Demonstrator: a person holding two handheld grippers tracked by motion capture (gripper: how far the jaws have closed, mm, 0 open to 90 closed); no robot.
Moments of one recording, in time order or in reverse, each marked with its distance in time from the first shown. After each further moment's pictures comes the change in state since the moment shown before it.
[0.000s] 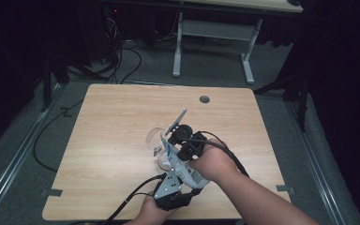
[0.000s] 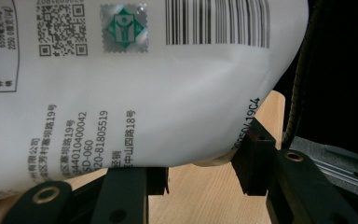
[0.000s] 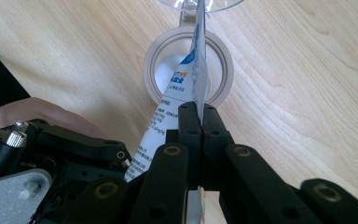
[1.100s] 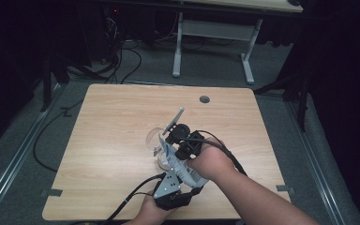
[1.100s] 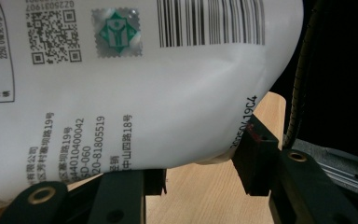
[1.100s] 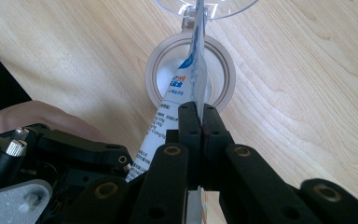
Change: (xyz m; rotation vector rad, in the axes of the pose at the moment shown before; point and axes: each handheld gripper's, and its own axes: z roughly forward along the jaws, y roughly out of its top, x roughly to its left) left arm 0.001 0.002 -0.001 -0.008 0.001 -0.003; right arm 0.002 0.005 0.001 0.002 -0.002 -0.014
